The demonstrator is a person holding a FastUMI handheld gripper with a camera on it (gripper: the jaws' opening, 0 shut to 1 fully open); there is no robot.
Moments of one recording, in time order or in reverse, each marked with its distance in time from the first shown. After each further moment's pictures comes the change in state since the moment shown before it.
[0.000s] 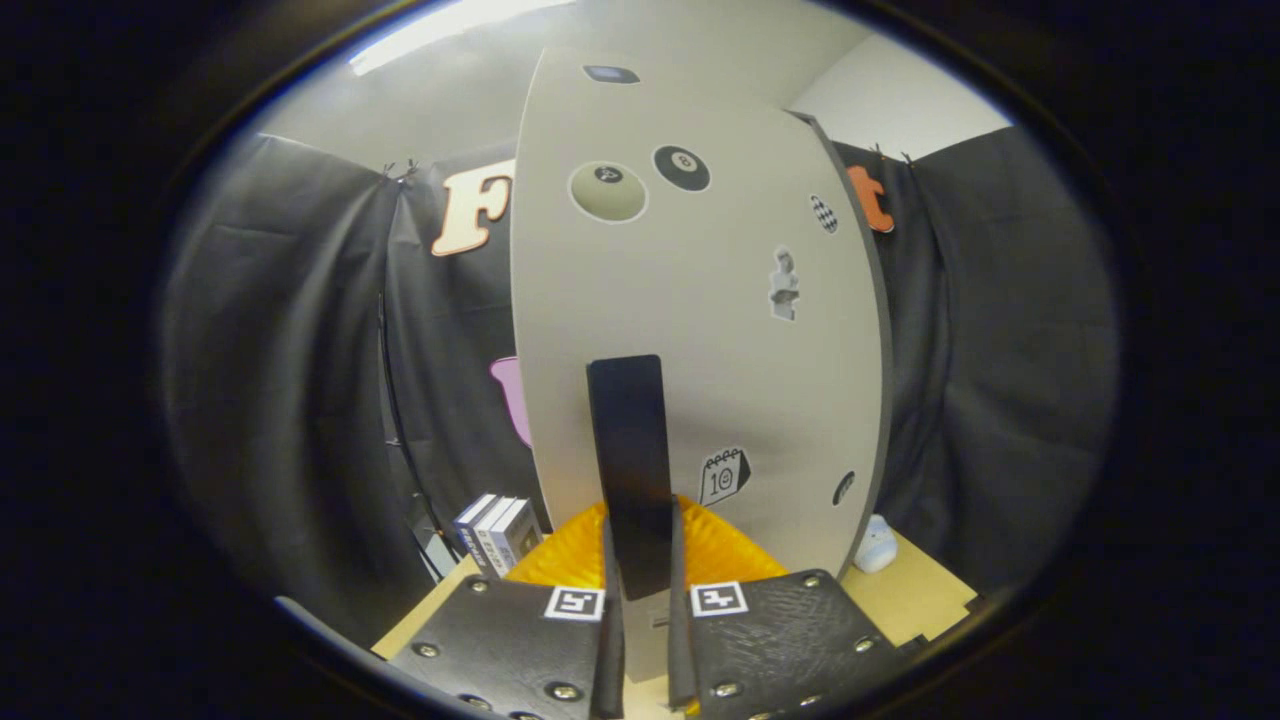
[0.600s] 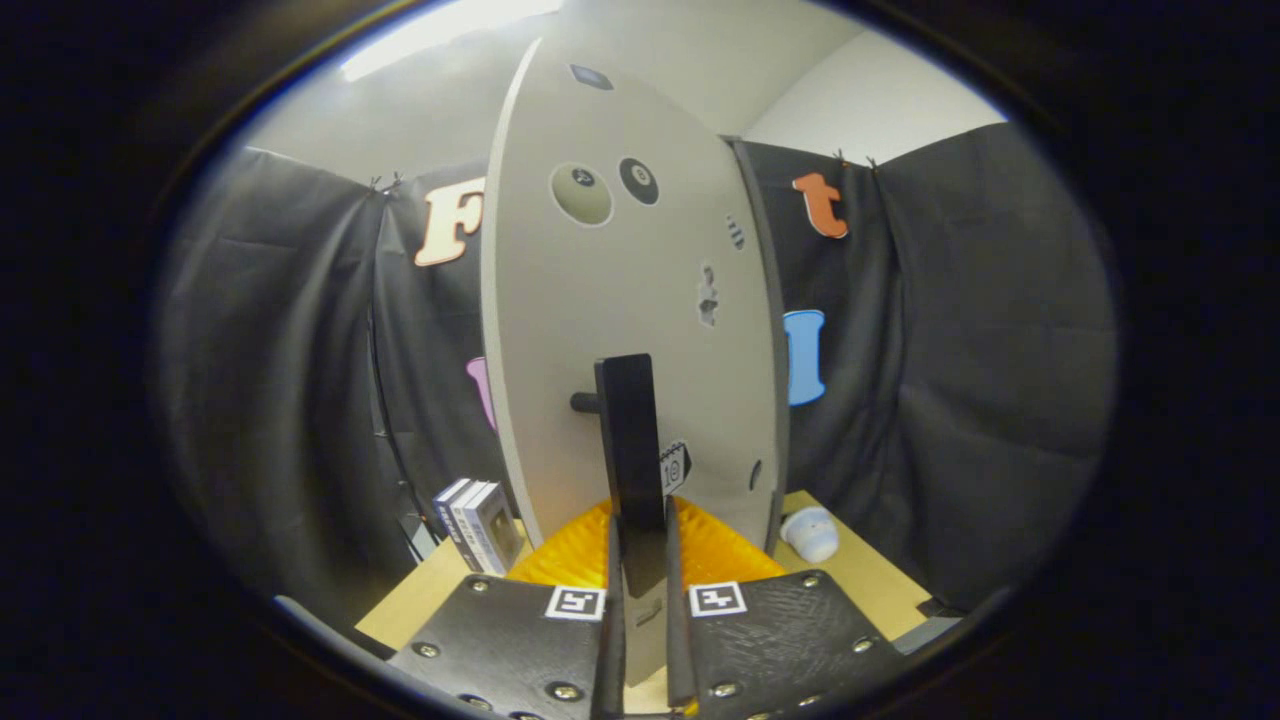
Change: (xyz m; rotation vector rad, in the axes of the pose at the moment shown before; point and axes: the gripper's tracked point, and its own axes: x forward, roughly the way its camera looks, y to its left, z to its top) arm -0.045 -0.055 0.005 0.009 -0.004 -0.067
